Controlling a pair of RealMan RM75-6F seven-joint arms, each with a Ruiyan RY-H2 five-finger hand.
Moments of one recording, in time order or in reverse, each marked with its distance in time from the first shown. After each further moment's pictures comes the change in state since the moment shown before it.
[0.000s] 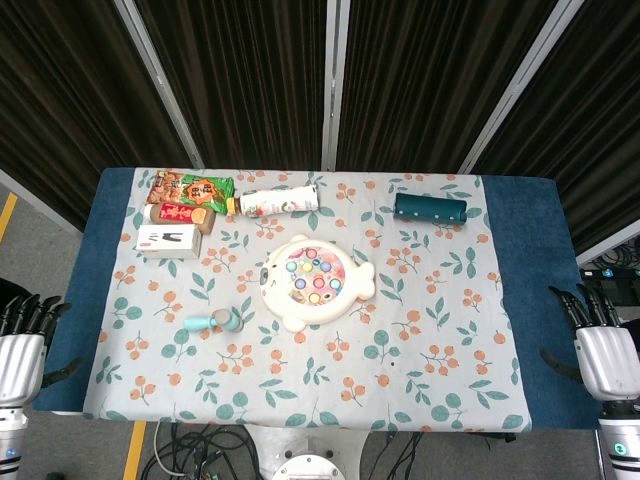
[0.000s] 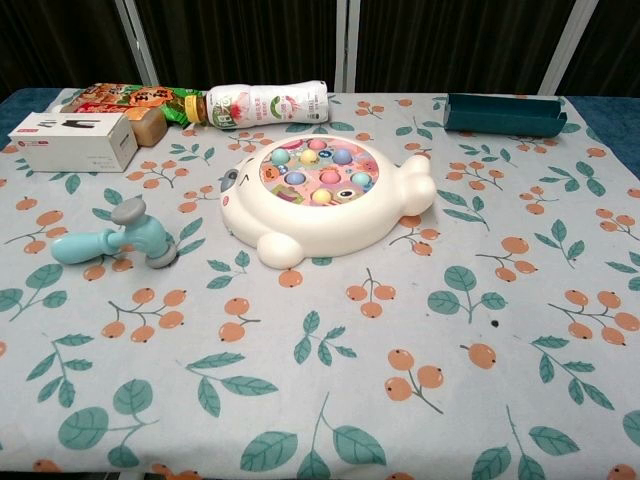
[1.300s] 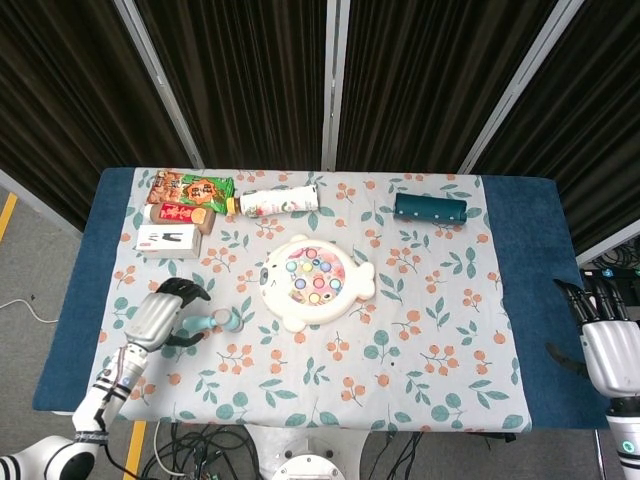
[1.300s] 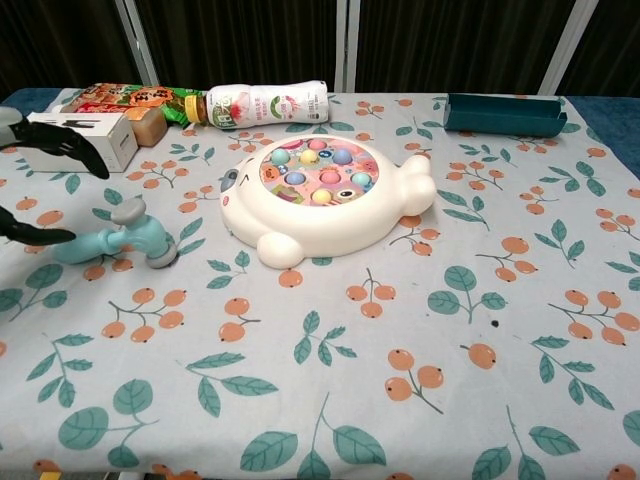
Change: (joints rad) left arm -0.377 -0.175 -0.078 -0.057 -0.134 -0.513 -0.076; right arm 0.009 0.036 0.014 -0.004 -0.024 0.028 -0.003
